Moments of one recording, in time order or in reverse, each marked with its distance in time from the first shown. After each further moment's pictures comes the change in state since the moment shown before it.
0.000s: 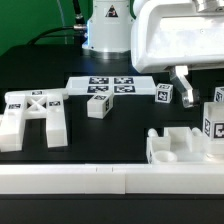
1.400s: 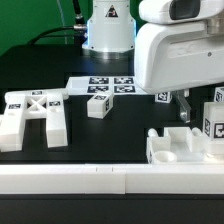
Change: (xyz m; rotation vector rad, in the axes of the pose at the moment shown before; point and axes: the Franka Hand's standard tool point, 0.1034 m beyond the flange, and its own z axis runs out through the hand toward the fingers) arm -0.023 -0.005 0.012 0.103 -0.505 0.003
